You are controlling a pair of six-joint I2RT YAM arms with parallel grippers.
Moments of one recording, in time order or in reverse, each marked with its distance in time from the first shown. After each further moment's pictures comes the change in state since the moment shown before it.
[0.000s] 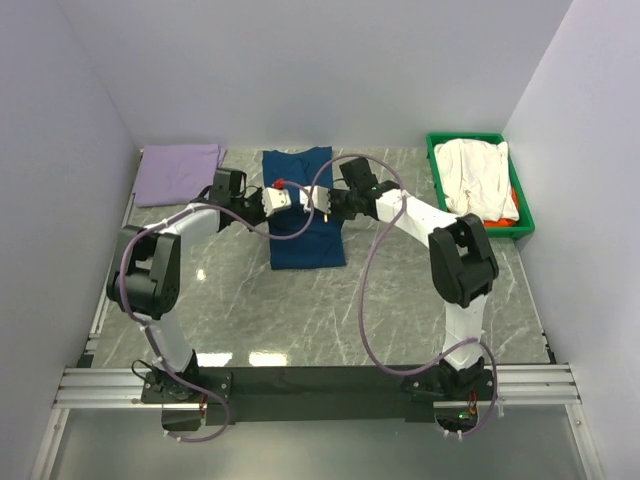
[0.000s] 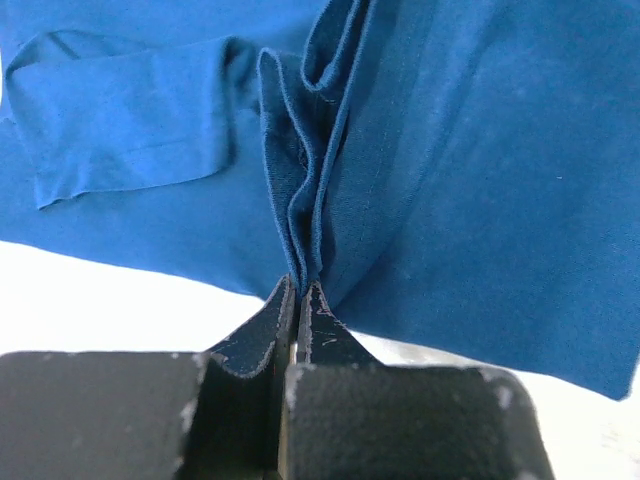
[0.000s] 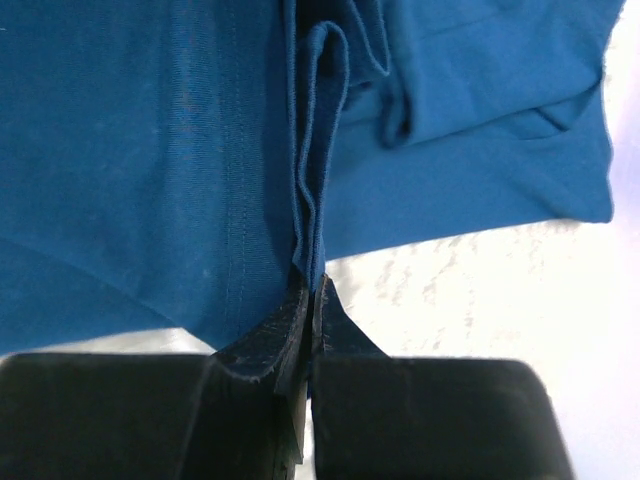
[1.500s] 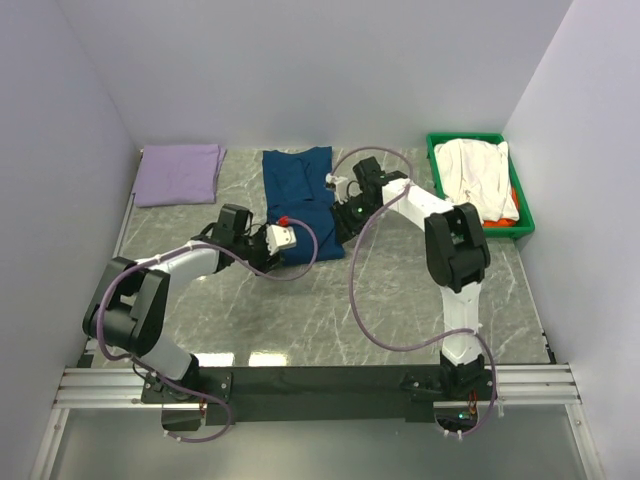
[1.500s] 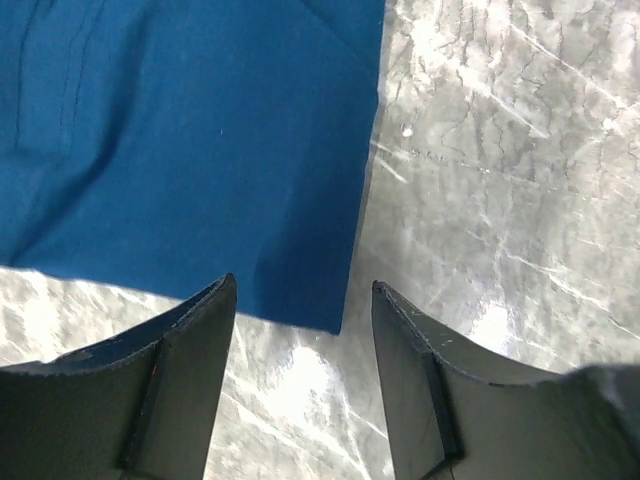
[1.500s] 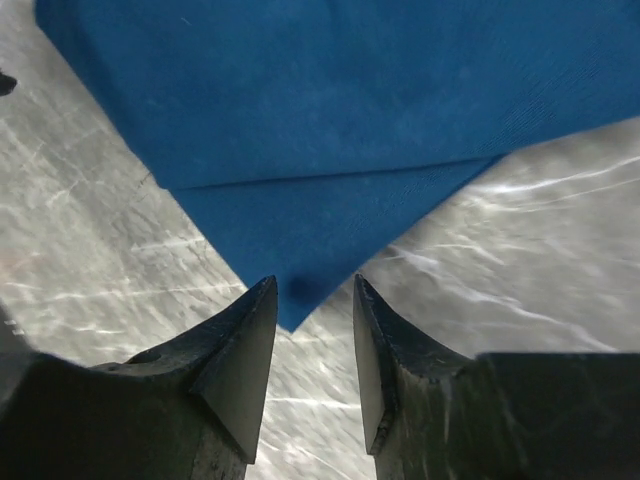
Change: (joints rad) left arm -0.103 -0.228 -0.347 0.069 -0.035 -0.141; right arm -0.109 0.142 0.156 -0.346 -0.215 0.832
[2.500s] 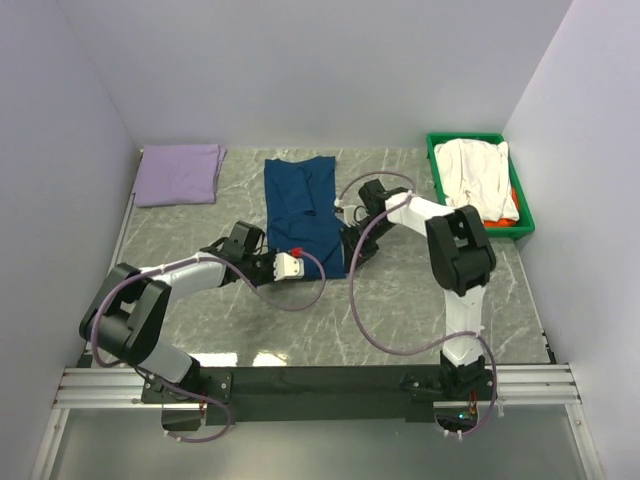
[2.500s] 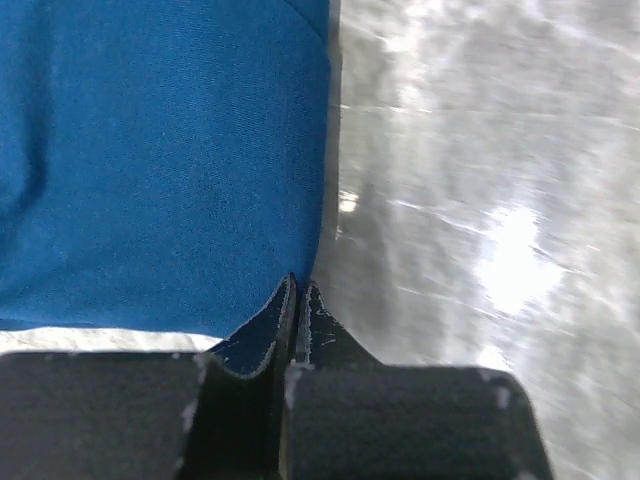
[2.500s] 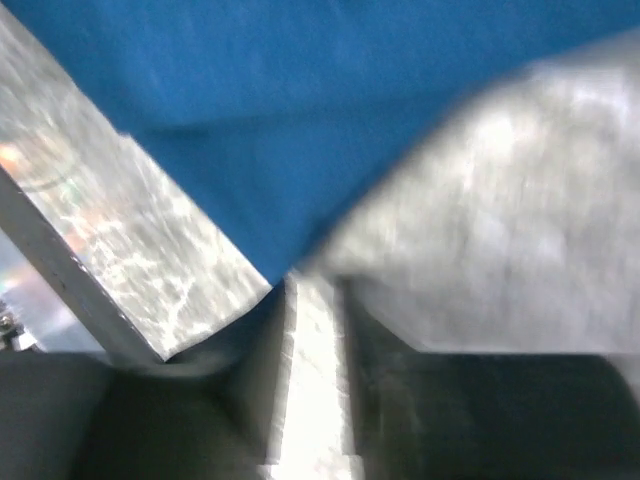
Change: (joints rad) left arm -0.117 -0.034 -0.076 -0.090 -0.106 0.179; right arm -0.008 -0.010 -0.183 -0.072 -0.080 0.113
